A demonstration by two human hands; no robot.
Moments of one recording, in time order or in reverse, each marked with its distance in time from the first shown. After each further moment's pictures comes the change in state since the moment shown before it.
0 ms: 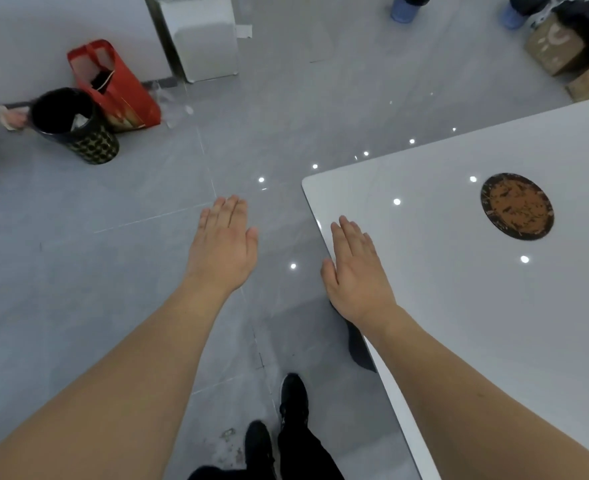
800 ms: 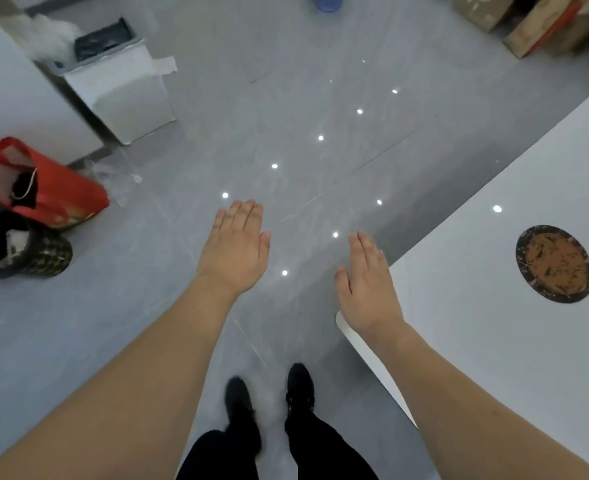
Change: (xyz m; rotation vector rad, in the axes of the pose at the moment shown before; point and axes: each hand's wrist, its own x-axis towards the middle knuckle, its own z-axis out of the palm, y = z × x) left_hand 0.330 -0.032 -0.049 0.076 -0.204 0.360; right_hand 0.255 -0.026 -0.034 0.169 0.105 0.456
